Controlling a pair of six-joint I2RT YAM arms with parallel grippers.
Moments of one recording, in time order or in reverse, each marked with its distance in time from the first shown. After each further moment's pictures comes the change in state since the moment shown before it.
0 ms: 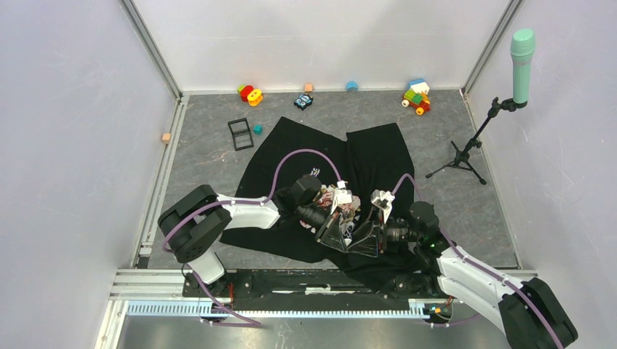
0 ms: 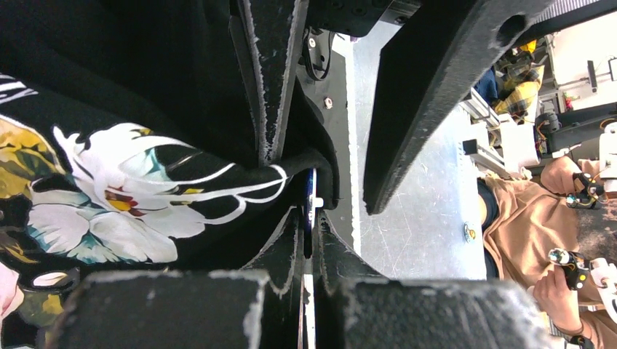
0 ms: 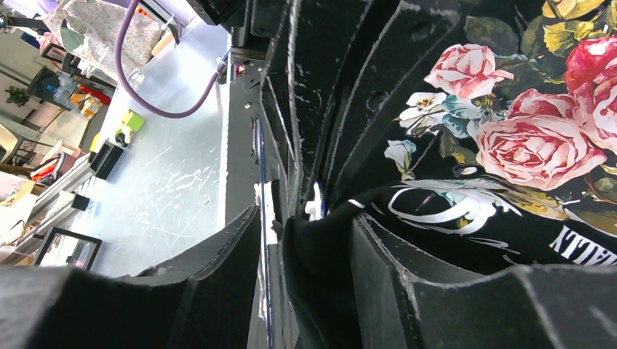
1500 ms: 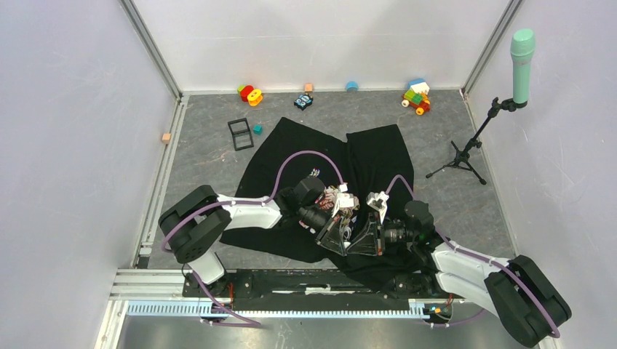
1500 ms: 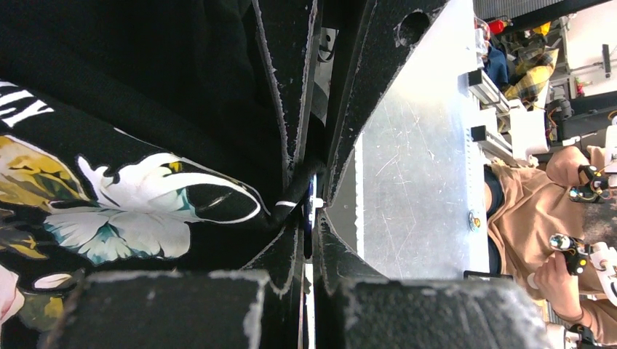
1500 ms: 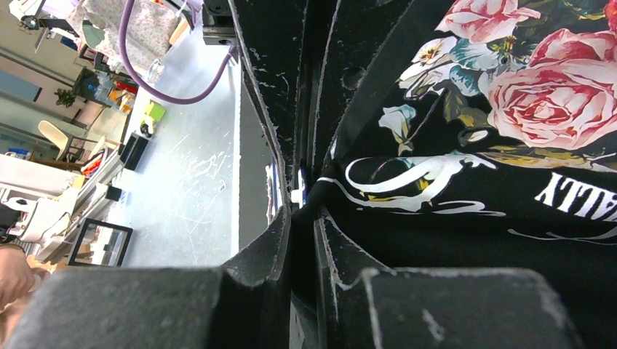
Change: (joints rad) left arm -0.021 -0.006 0.026 -0.108 -0.022 0.056; right arm 0.002 0.172 -0.014 0.104 -0.046 0.045
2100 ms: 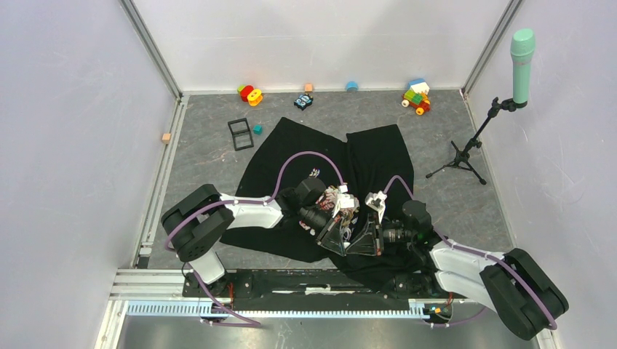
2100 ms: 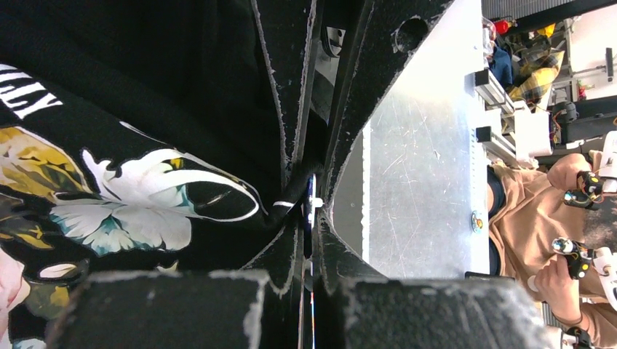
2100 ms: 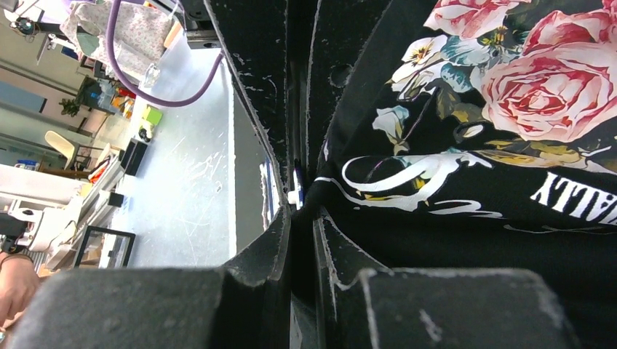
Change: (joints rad) left arm 0.000 0.022 0.006 -0.009 -0.002 0.000; right arm 0.000 0.051 -0.005 0.009 0.034 0.007
